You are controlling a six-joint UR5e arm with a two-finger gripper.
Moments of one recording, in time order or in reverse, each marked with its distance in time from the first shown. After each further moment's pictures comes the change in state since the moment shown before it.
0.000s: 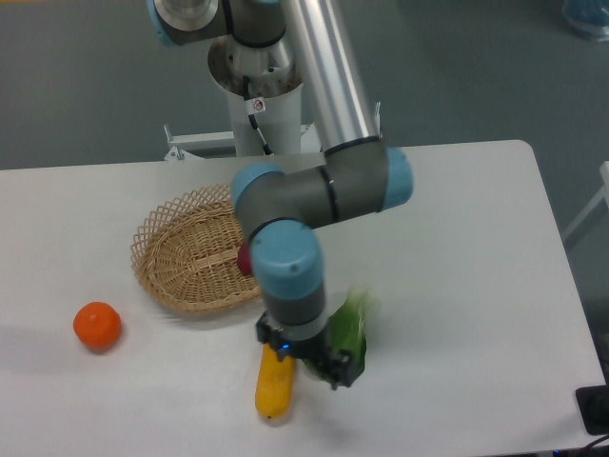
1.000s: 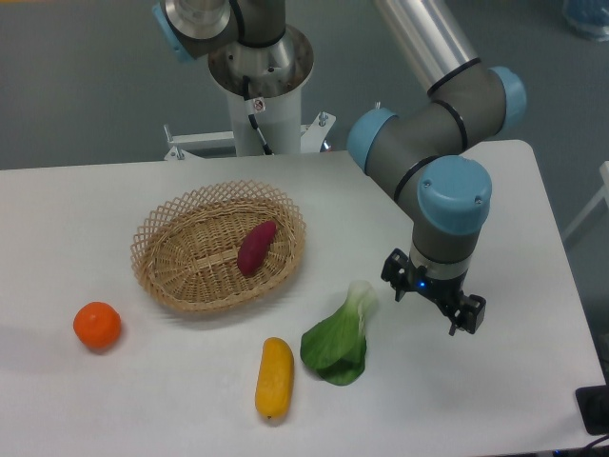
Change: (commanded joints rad) arm 0.186 0.026 -0.002 -0.088 -0.011 0.330
